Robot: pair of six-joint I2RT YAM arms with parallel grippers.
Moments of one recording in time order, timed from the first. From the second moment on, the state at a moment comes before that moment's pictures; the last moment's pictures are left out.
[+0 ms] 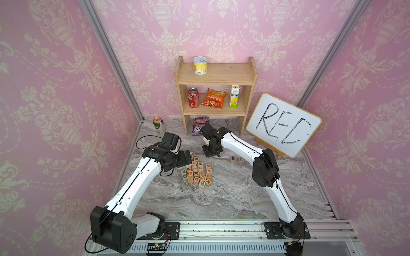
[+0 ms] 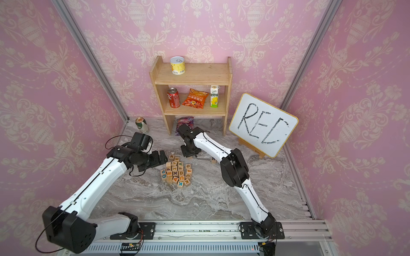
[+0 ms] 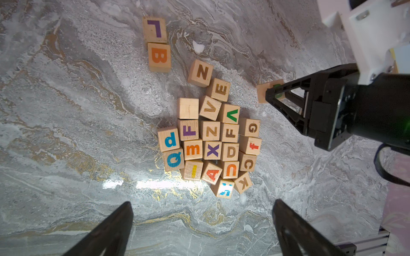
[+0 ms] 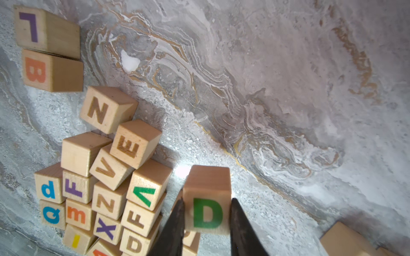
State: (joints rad) left arm -0.29 1.26 1.14 -0.99 0.13 -0.56; right arm 0.72 2.35 2.18 -1.09 -0.02 0.34
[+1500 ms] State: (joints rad) left arm -0.61 1.63 1.35 -0.66 0.27 -0.42; right arm 0.56 1.89 1.67 -1.04 0.00 0.37
